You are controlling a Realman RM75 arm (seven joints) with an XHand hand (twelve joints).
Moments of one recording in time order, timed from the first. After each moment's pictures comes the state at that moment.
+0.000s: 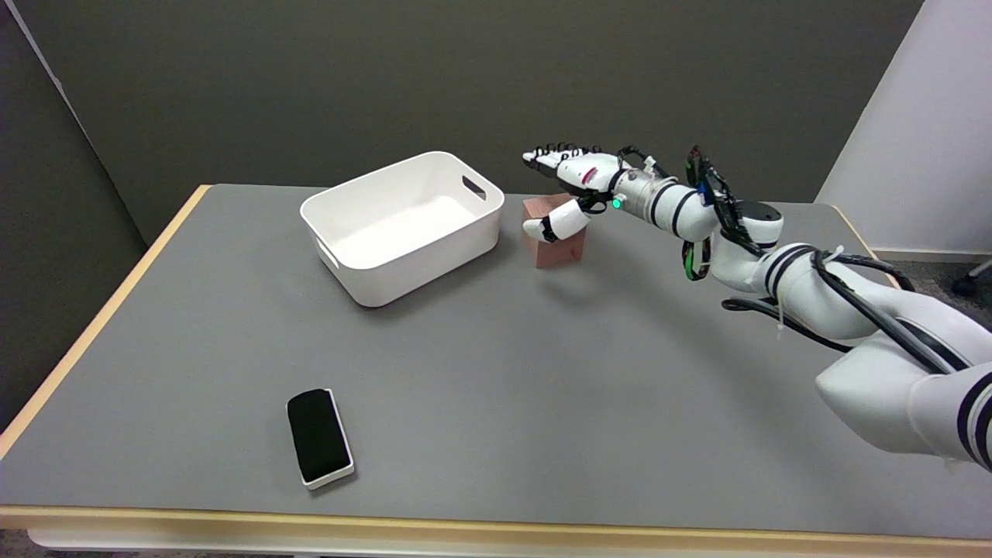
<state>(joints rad) 0.88 -1.07 -2.13 0.54 -0.75 0.39 1.51</state>
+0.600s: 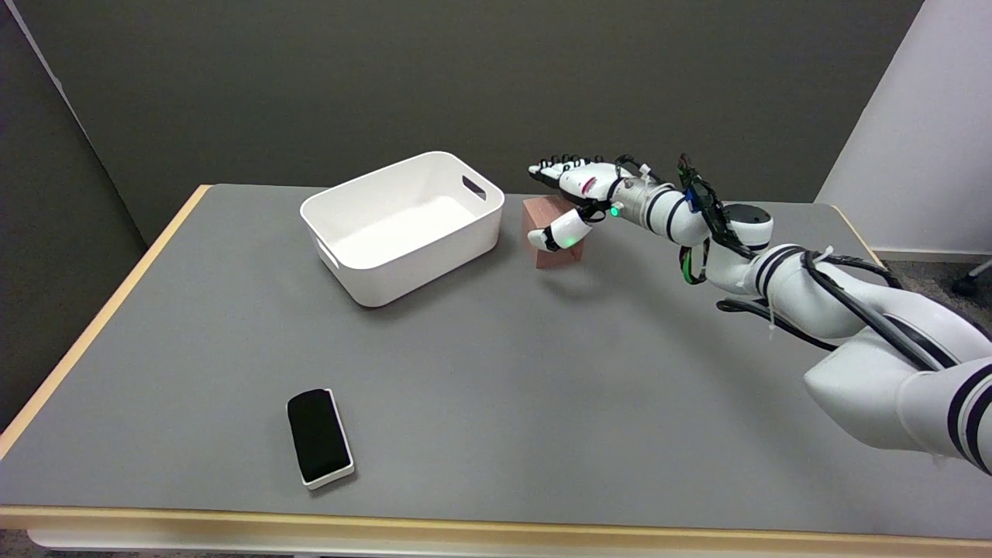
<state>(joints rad) 0.90 -1.10 -2.14 0.48 -0.82 0.35 1.52</state>
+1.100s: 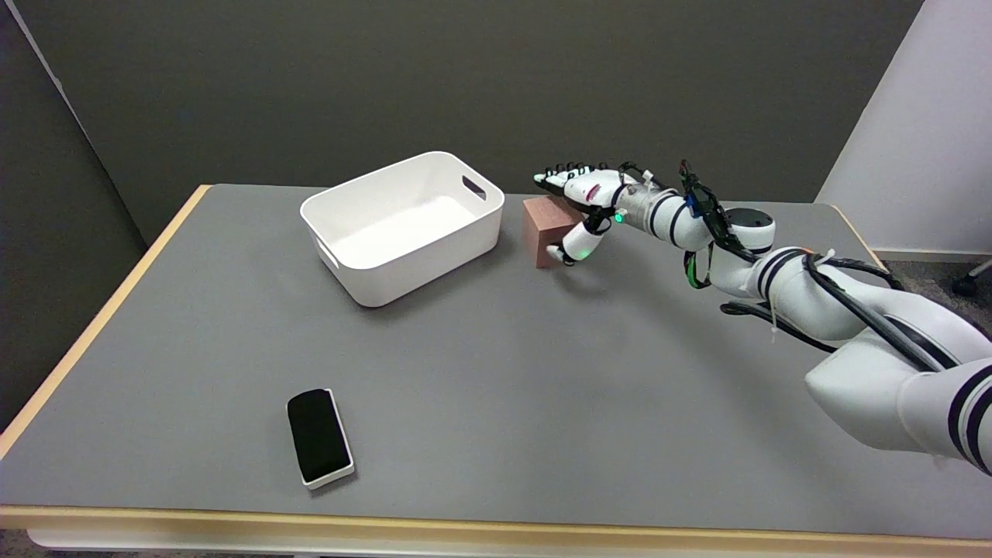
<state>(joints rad) 0.90 -1.10 -2.14 0.46 -0.85 0.35 1.52</state>
